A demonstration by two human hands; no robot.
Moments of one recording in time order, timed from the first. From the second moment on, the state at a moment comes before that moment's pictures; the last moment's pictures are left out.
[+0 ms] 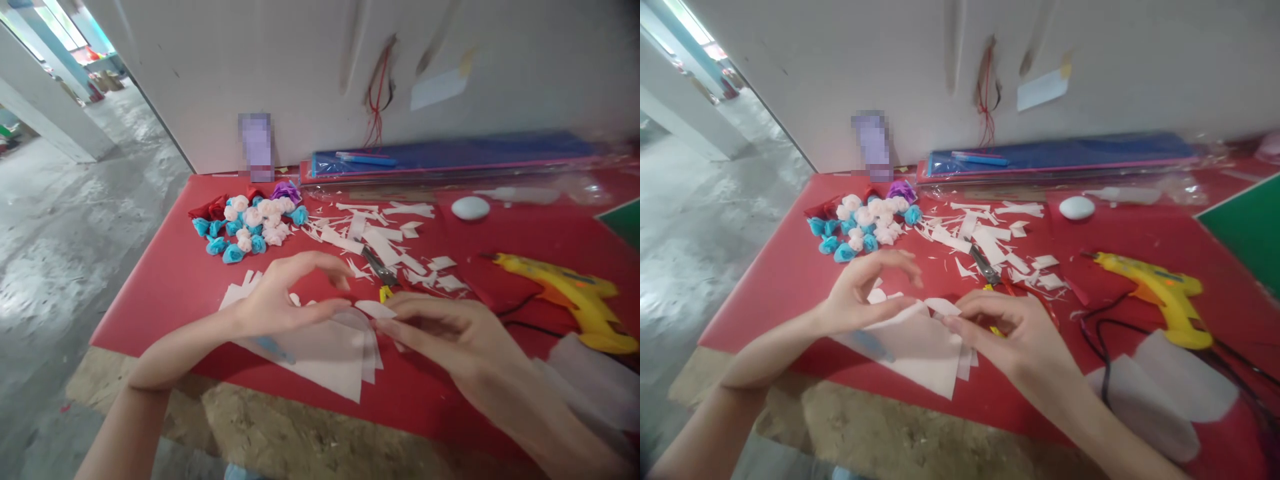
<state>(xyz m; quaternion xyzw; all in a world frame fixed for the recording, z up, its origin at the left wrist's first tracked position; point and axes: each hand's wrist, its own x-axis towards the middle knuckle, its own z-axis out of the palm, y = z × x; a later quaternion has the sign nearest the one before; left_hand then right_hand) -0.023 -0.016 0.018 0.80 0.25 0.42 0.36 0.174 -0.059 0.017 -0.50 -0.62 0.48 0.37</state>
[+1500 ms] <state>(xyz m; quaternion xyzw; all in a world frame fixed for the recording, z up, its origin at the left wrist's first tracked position) -0.026 -0.032 0.028 0.93 0.18 0.32 0.06 0.162 -0.066 0.020 -0.49 -0.57 0.57 0.34</state>
